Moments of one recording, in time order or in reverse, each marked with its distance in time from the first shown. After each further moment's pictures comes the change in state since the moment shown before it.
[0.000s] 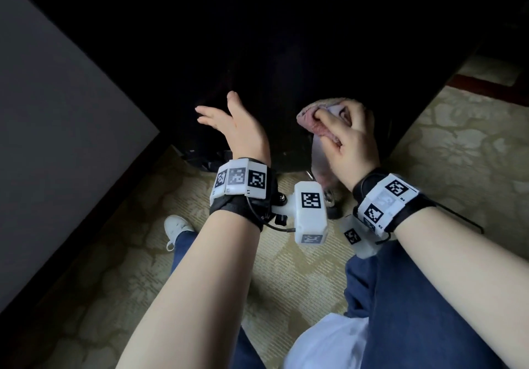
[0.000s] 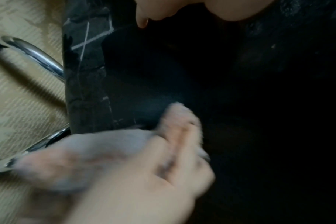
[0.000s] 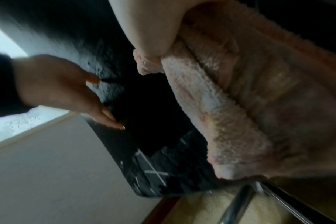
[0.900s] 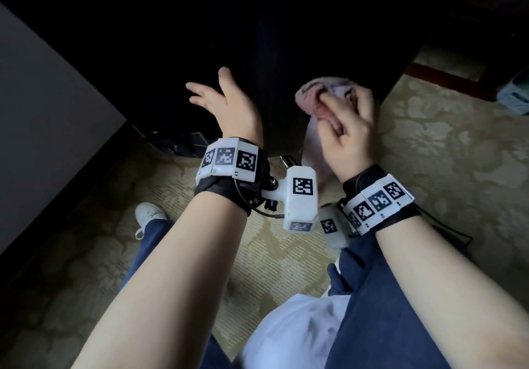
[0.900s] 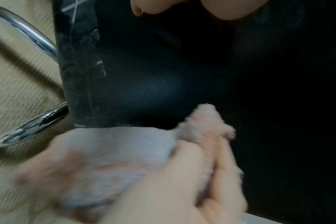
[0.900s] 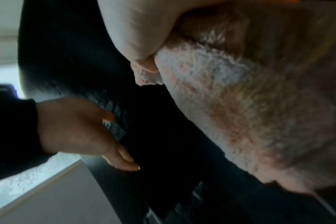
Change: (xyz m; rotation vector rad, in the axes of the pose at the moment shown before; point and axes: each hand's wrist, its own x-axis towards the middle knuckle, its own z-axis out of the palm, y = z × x) left_hand -0.033 -0.008 0.033 0.000 -0.014 -0.040; right_hand -0.015 0.013 -0.043 0.078 0.204 0.013
